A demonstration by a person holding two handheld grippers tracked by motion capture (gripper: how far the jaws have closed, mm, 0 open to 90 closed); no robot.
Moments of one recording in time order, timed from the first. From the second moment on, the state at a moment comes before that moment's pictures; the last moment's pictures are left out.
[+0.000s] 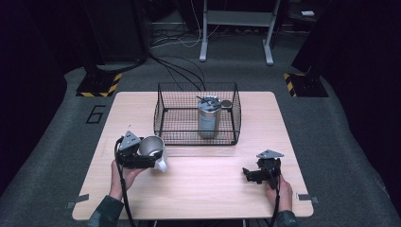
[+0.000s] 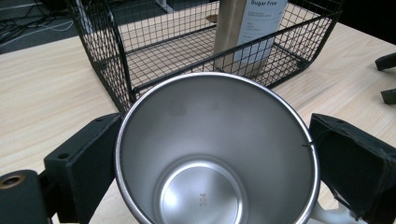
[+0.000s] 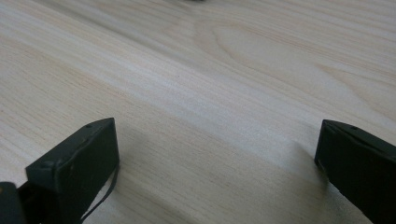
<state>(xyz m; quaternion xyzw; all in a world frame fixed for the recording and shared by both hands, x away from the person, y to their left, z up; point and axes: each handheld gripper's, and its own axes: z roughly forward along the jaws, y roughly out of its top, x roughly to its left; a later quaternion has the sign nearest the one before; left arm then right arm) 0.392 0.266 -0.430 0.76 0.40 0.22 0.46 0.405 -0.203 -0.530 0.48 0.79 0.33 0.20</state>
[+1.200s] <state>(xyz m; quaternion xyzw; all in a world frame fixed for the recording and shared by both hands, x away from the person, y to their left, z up) 0.406 0.227 -0.371 0.77 0.36 0.23 0.47 0.406 -0.204 -0.530 0.47 0.79 0.34 0.20</state>
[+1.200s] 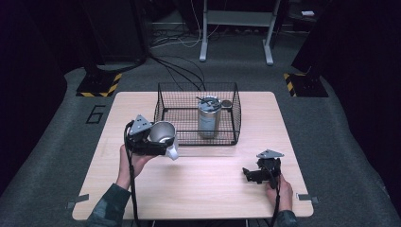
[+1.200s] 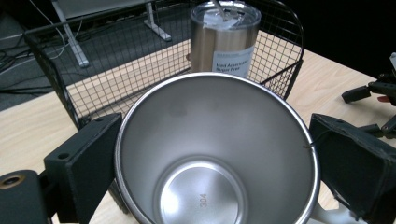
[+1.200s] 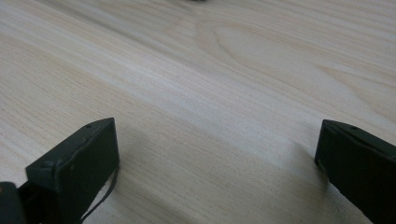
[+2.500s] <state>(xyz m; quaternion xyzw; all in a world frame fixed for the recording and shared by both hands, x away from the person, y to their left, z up) 0.493 0.184 -0.339 0.77 0.37 0.26 0.45 0.406 -0.204 -0.530 0.47 0.79 0.34 0.20</state>
